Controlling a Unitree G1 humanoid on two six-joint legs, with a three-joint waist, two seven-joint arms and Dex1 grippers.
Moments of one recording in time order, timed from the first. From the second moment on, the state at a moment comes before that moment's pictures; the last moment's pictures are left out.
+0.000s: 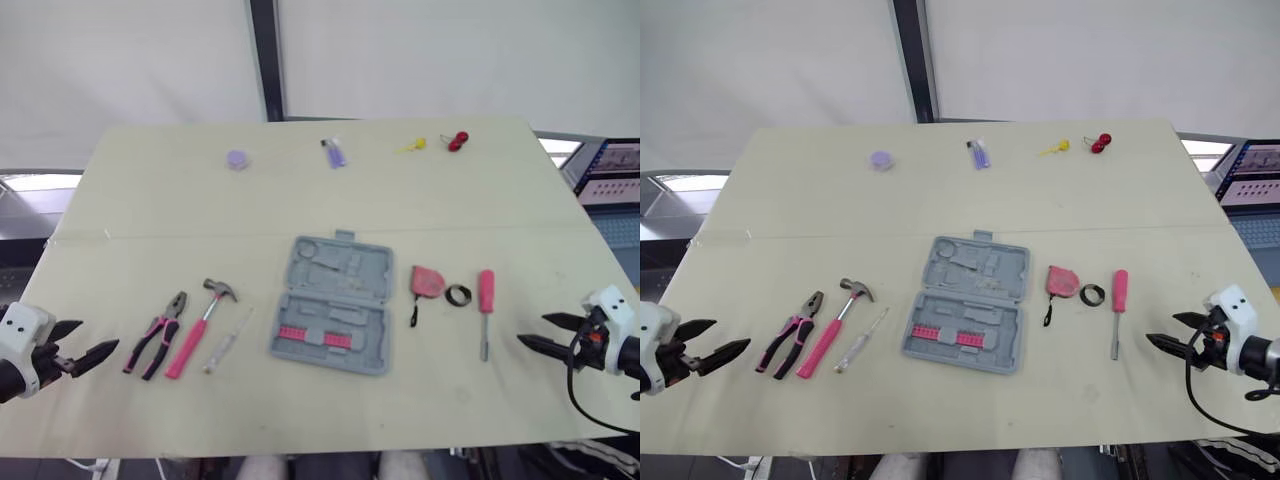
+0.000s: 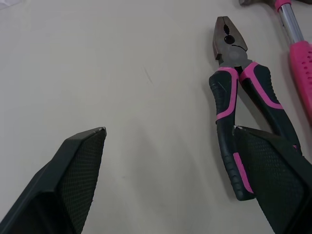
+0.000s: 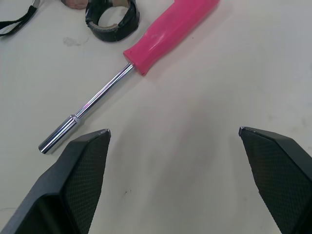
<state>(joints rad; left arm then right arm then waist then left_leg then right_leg) 0.13 0.89 0.53 0.36 -0.31 0.15 -0.91 -0.19 -0.94 -0.27 0.69 0.30 0.13 1.19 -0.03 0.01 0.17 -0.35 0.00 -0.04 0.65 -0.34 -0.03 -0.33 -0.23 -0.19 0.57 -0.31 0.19</state>
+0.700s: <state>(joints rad) -0.32 0.74 0.06 0.18 -0.23 0.24 -0.94 -0.19 -0.76 -0.06 -0.10 0.37 0.48 0.98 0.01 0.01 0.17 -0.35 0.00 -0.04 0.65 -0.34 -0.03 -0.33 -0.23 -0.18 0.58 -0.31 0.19</state>
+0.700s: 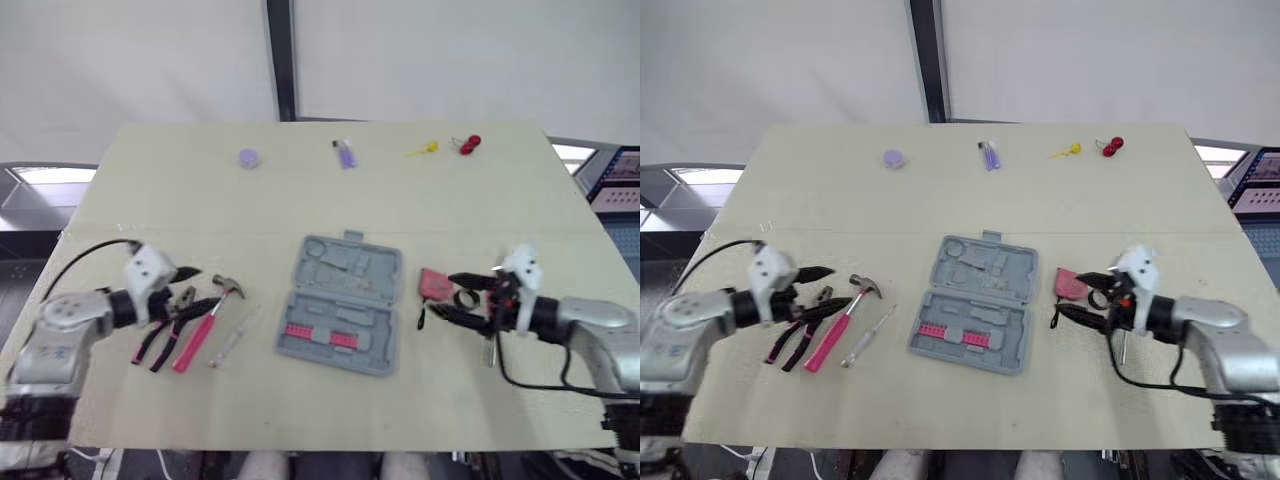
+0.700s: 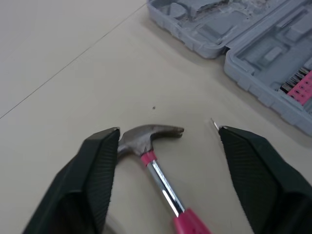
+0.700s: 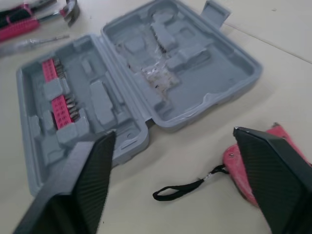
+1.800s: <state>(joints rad) -0.66 0.45 -0.20 0.64 -0.04 0.15 -0.97 -0.26 -0.63 0.15 -0.06 0.14 0.44 0.84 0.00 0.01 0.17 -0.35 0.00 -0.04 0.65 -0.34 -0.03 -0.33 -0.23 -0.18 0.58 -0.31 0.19</state>
